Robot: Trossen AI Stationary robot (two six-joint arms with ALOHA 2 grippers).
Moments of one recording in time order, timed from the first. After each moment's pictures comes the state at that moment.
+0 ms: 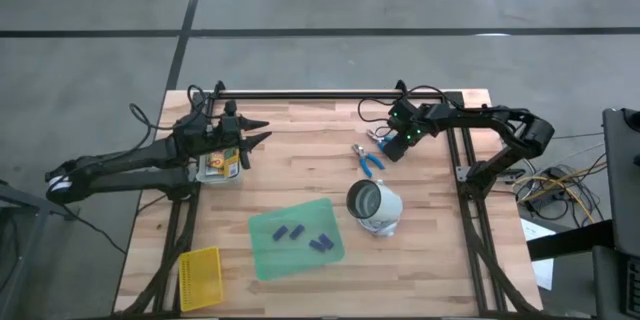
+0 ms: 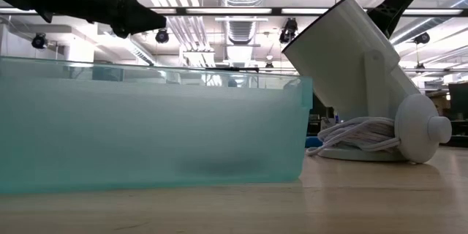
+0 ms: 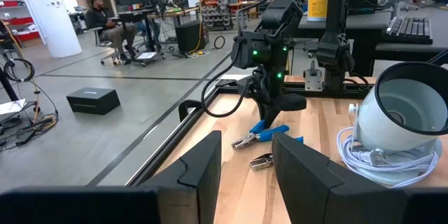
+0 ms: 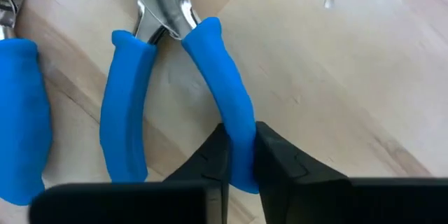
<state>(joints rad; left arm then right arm) 0.38 0.66 0.40 0.23 0.05 0.10 -0.66 1.54 0.71 -0.49 -0.05 0.18</state>
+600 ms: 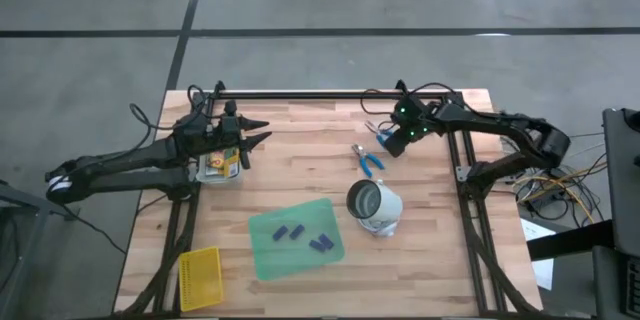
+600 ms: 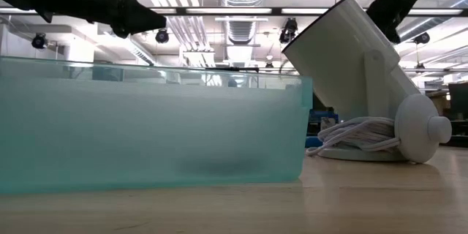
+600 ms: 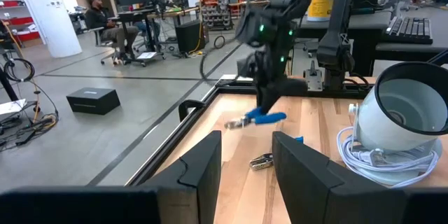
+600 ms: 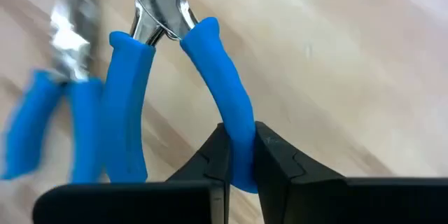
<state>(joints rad) 0.38 0.66 0.40 0.23 0.05 0.10 -0.66 1.37 0.71 -0.48 -0.05 0.21</state>
